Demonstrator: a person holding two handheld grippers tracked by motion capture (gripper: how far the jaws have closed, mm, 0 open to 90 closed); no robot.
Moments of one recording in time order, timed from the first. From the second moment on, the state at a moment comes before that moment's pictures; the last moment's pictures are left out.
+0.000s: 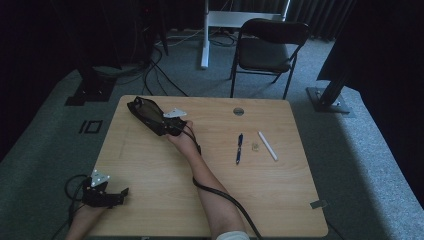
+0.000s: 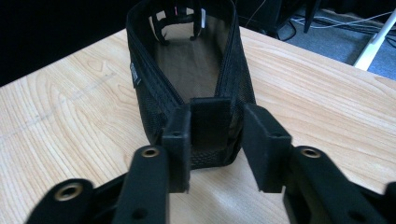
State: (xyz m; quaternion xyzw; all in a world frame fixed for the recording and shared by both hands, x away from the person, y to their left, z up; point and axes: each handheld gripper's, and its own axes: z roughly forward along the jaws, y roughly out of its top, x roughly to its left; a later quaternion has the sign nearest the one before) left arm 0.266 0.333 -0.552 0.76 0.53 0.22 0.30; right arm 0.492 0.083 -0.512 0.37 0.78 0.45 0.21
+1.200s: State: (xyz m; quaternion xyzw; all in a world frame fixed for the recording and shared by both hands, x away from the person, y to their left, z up) left arm 0.266 0.333 -0.553 0.76 0.53 0.22 0.30; right arm 0.464 0.061 -0.509 0.34 0.80 0.46 0.18
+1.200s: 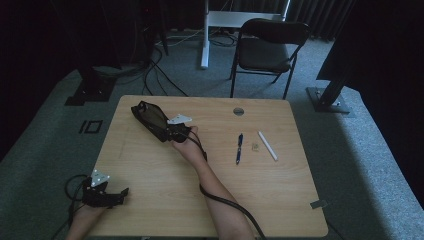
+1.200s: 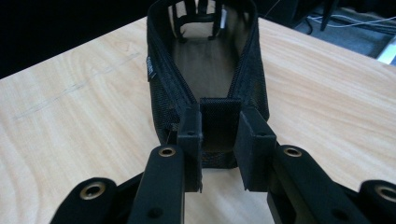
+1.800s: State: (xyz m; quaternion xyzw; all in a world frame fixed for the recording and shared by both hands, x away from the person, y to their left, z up) left arm 0.266 0.333 -0.553 0.76 0.53 0.22 0.30; right arm 0.439 0.037 -0.513 0.35 0.79 0.47 0.17
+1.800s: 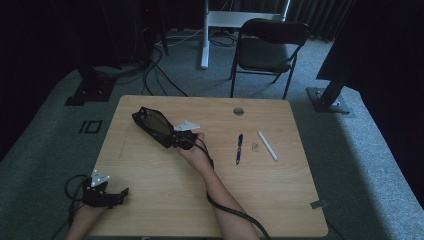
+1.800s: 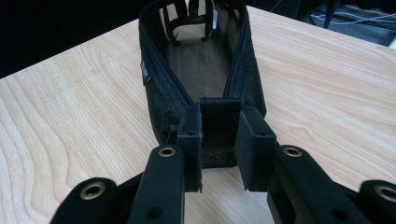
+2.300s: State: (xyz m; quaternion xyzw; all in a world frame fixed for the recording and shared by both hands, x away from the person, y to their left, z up) left arm 0.266 0.333 -0.553 0.76 0.53 0.22 0.30; right arm 0.418 0.015 -0.512 0.35 0.79 0.47 0.18
